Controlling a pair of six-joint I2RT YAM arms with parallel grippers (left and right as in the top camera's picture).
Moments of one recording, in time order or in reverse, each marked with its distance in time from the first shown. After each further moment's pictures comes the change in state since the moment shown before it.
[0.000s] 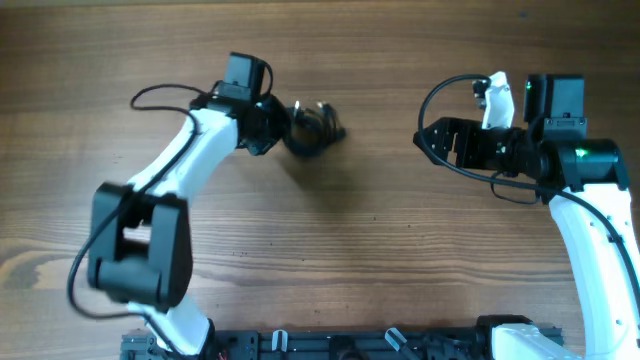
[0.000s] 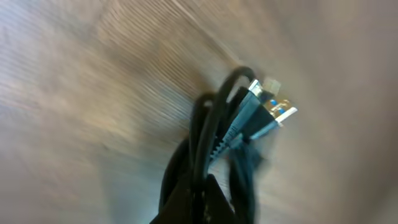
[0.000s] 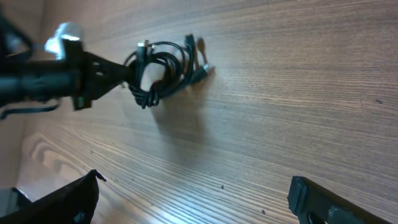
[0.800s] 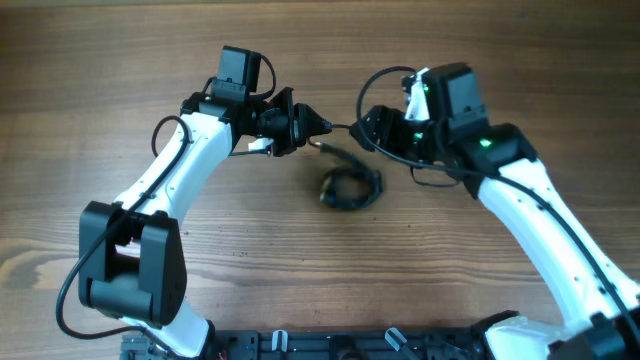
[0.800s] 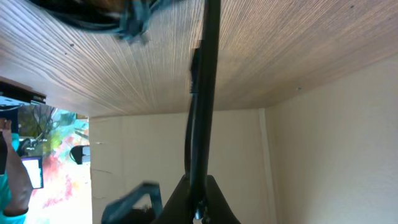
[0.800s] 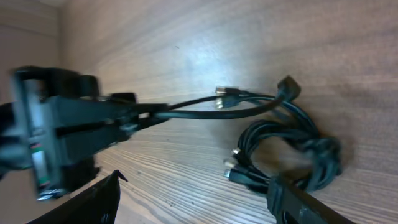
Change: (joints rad) left arm -0.002 -0.062 0.000 0.023 0.614 -1.044; right arm 0.354 0.159 0.000 0.257 0.144 0.517
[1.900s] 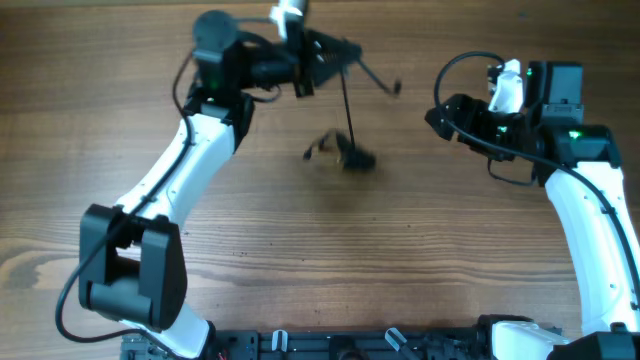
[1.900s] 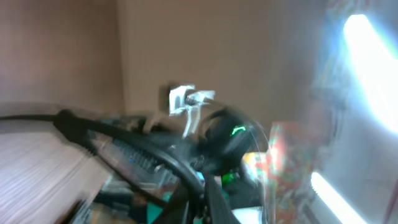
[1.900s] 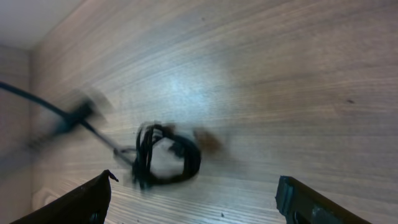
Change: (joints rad) left arm -0.039 -0.013 0.002 0.959 0.318 0.558; right arm -0.401 -0.065 0.000 -0.157 -0.088 -0.340
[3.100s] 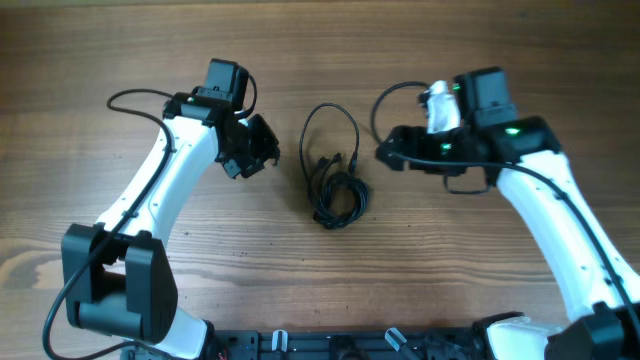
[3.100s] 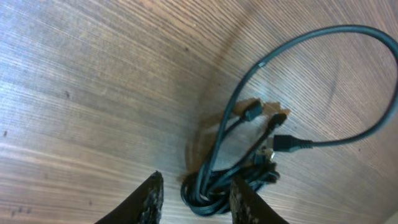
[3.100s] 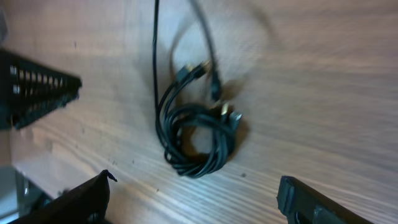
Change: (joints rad) left arm 0.074 -0.064 -0.007 -1.352 -0.911 0.735; right arm 0.274 0.078 0.000 -0.076 0.024 -0.051
